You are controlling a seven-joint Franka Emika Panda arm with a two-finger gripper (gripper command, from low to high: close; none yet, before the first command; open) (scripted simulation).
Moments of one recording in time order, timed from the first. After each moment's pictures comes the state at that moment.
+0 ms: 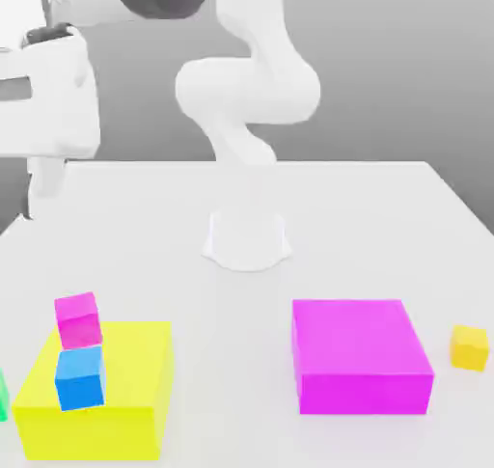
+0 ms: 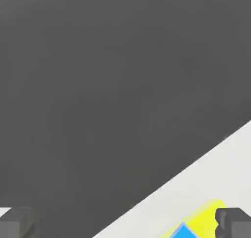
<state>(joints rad) -0.20 -0.05 -0.24 -2.27 0.15 2.50 0.98</state>
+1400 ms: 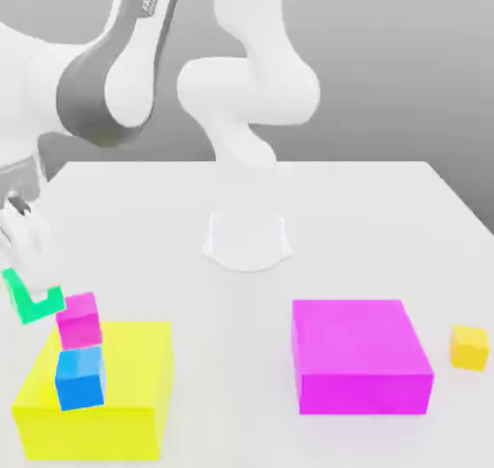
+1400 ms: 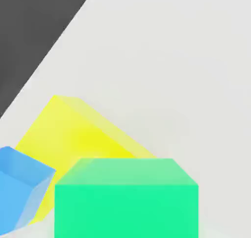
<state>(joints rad) -0.30 -0.13 -0.27 -2.52 0.00 2.39 1.07</state>
